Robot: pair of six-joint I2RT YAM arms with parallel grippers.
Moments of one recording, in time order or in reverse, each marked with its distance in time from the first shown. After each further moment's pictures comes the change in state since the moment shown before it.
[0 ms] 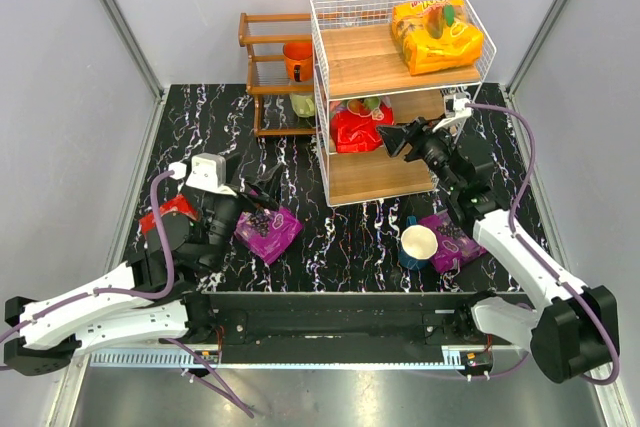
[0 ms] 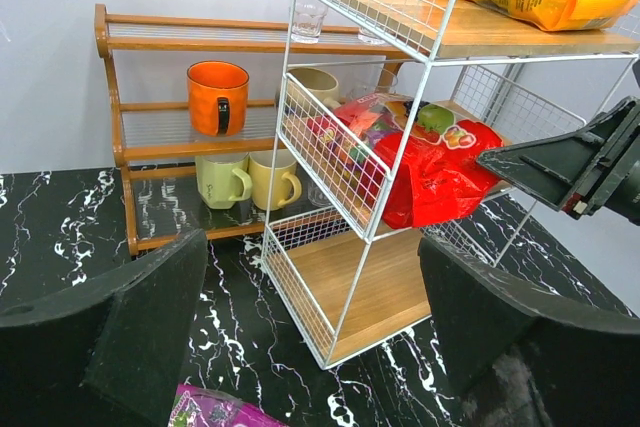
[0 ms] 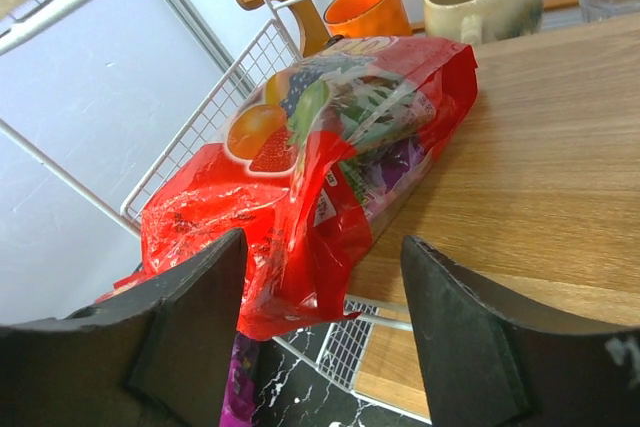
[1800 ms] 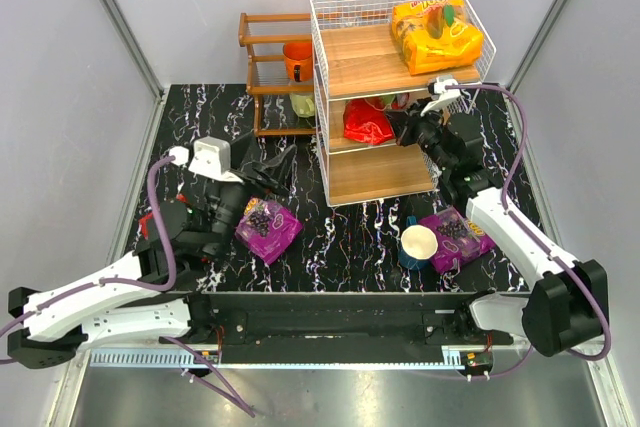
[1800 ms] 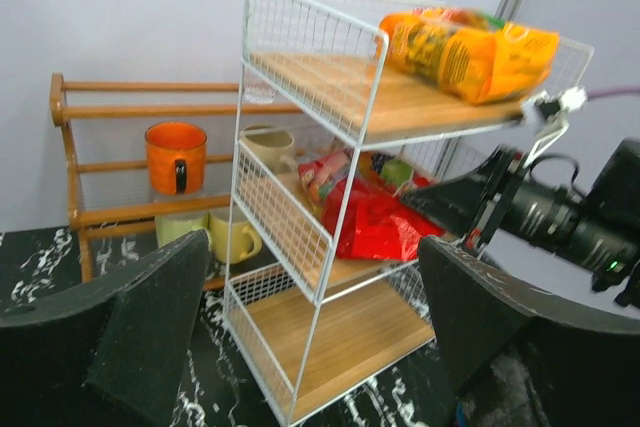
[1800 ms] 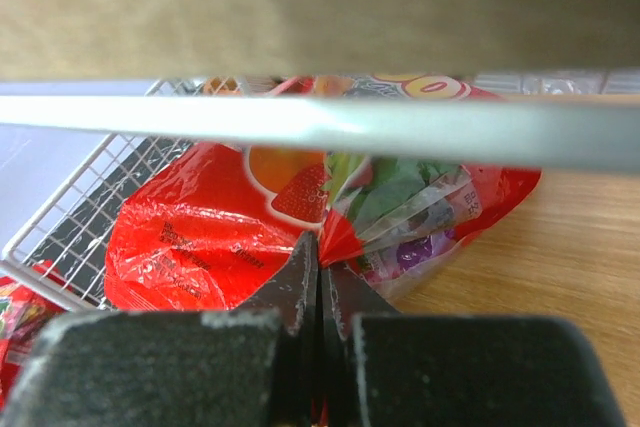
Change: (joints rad) left arm 0.000 0.124 0.138 0.120 0.080 0.053; right arm 0.013 0.147 0.161 -0.089 0.076 -0.214
